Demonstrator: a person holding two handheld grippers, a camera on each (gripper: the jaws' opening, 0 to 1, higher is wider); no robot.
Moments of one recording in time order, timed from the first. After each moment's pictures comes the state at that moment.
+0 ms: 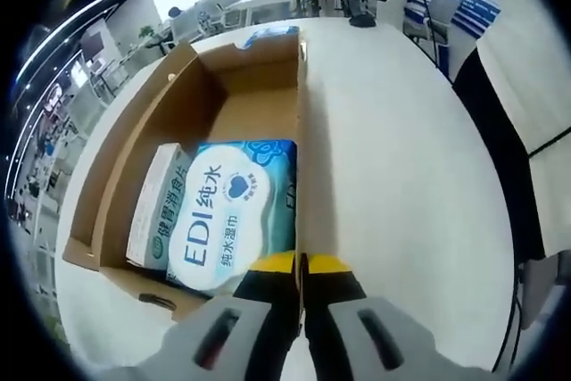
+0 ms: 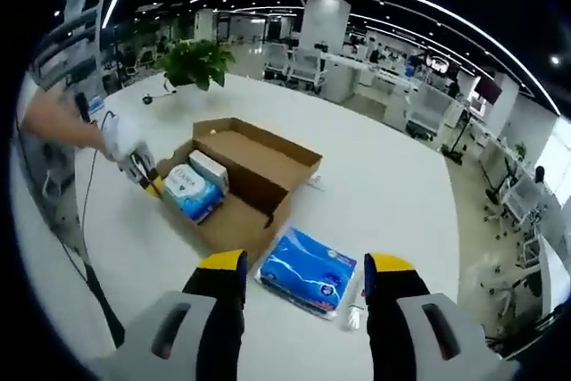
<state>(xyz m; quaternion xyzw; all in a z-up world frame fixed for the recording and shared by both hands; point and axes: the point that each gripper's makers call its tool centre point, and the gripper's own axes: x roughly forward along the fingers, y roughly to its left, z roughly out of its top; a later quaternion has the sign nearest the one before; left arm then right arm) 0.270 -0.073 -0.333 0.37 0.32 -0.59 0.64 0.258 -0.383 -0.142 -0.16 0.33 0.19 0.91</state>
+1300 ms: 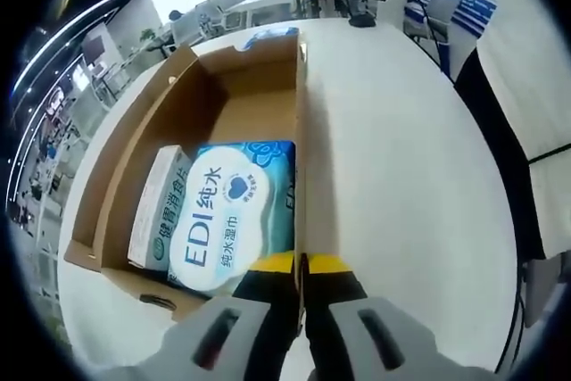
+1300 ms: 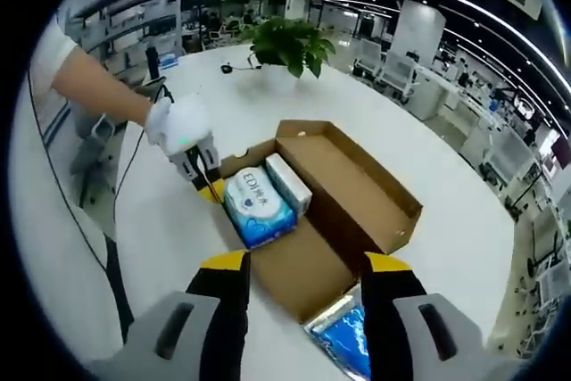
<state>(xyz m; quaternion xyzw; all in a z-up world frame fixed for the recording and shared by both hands) 0.271 -0.075 -0.333 0.38 0.31 -0.59 0.64 0.286 -0.244 -0.175 -0.24 0.33 0.38 0.83</state>
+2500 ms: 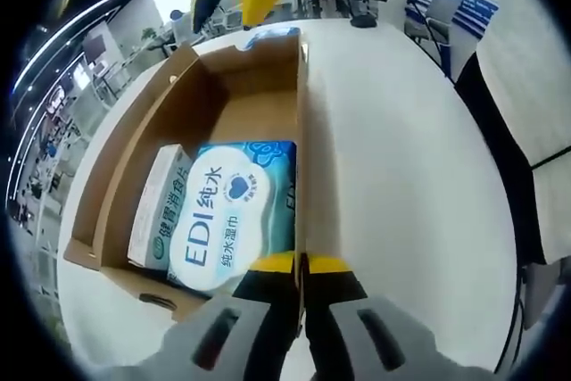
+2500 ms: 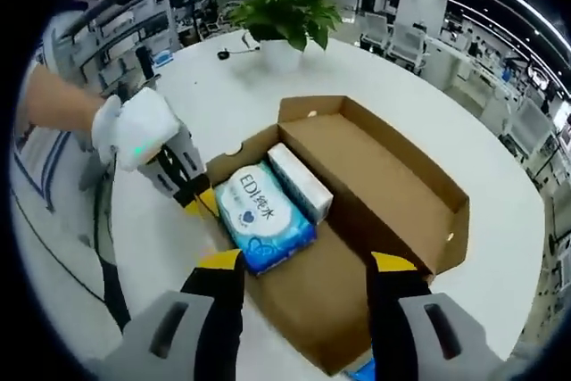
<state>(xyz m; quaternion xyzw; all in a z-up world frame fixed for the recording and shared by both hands) 0.272 -0.075 -0.333 0.38 0.31 -0.59 0.64 0.329 -0.190 -0.232 -0.19 0.40 0.39 0.81</state>
